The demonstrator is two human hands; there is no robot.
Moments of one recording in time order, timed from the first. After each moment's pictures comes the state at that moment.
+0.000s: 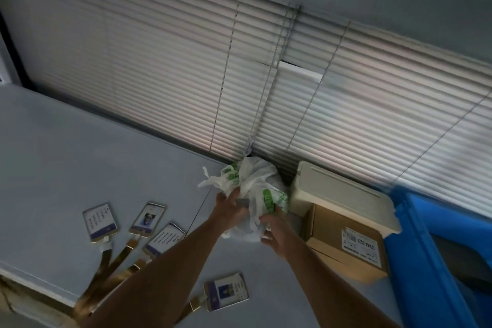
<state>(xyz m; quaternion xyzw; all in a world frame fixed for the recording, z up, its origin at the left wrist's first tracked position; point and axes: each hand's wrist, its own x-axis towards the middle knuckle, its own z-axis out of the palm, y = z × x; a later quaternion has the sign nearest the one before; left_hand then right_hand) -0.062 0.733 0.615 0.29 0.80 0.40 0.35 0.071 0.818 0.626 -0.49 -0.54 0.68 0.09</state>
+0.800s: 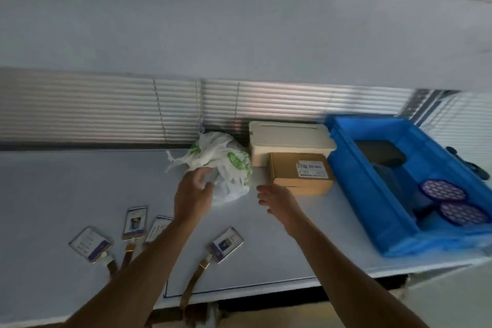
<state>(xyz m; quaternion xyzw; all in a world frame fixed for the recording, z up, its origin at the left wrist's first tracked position) -0.016 0.645 0.710 0.40 0.79 0.43 0.19 0.180 0.730 0.712 -0.54 -0.60 0.55 0.21</state>
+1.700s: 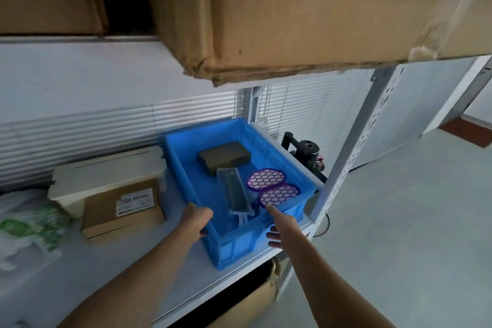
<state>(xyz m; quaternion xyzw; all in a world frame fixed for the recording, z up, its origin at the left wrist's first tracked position) 0.401 0.870 0.699 0.26 0.72 0.34 0.54 0.624 0.846 0.715 -0.70 -0.24 0.59 0.32</state>
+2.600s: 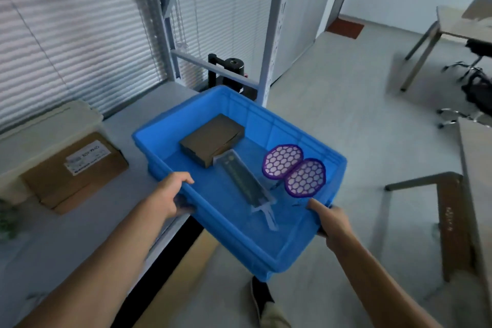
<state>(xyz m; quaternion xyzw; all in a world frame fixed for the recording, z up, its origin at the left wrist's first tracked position) 0.364 0.722 0.695 0.31 0.64 0.17 0.68 0.628 0.505 0.675 -0.76 -0.02 0.39 0.52</state>
